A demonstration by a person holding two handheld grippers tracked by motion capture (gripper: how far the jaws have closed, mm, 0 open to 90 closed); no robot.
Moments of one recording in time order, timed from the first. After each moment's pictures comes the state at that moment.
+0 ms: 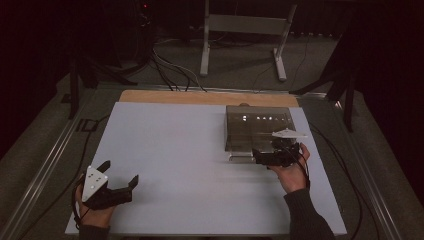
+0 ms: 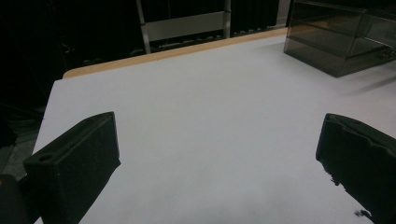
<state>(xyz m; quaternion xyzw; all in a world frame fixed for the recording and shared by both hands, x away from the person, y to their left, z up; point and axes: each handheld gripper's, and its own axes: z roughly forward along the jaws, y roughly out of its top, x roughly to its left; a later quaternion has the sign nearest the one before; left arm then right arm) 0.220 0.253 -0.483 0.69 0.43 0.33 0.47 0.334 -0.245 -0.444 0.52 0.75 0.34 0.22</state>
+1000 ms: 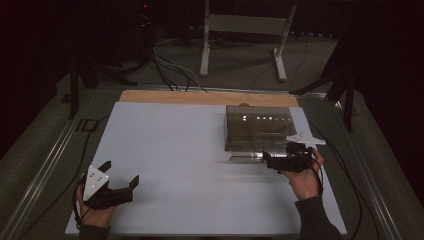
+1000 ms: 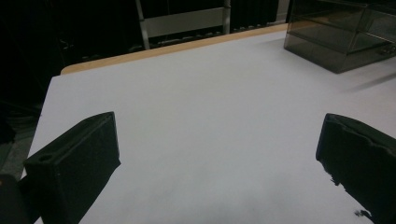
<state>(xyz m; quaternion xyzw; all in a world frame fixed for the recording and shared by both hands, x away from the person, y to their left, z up) 0.222 0.252 -0.484 0.70 0.44 0.33 0.46 0.309 -0.271 -0.431 0.52 0.73 0.37 0.23</state>
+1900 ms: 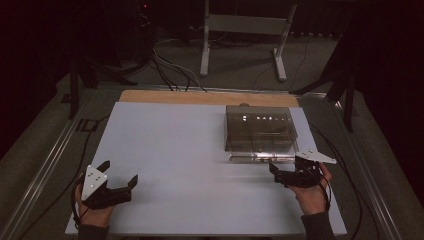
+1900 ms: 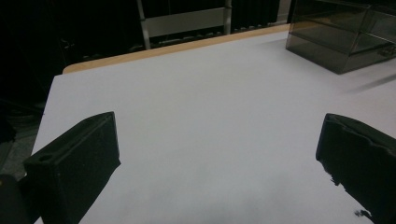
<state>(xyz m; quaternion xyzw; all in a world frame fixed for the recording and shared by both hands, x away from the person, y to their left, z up) 0.222 0.255 -0.484 0.70 0.44 0.33 0.47 0.275 -0.291 -0.452 0.53 0.72 0.39 0.23</state>
